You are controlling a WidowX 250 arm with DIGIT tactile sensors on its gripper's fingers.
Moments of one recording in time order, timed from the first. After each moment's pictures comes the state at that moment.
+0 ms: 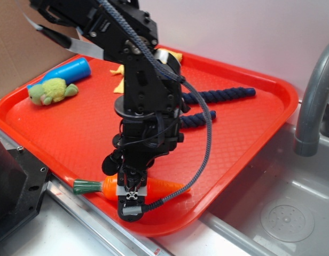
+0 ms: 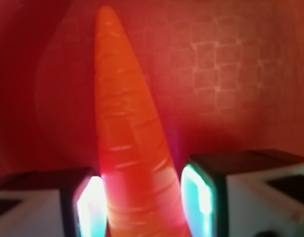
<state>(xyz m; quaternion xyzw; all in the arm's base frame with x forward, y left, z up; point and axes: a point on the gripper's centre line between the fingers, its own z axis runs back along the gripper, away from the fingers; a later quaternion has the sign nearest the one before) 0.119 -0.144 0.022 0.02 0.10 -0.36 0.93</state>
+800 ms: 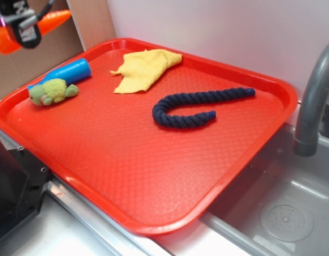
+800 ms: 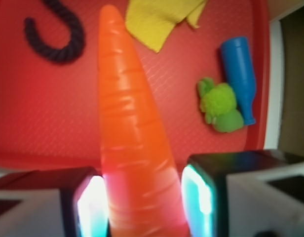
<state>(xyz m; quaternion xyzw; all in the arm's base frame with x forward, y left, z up) 0.150 0.022 0.167 0.01 0.03 -0.03 1.00</state>
